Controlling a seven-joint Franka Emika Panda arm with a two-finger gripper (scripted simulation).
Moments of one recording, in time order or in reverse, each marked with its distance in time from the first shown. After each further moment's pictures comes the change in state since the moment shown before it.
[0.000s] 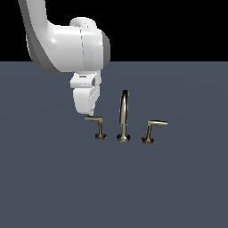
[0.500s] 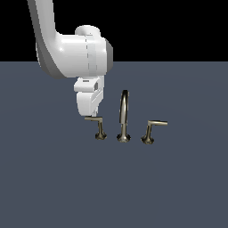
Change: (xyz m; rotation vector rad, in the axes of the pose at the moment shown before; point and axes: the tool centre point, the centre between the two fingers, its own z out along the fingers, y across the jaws) arm 0.009 -0.013 0.015 0.000 0.002 0.073
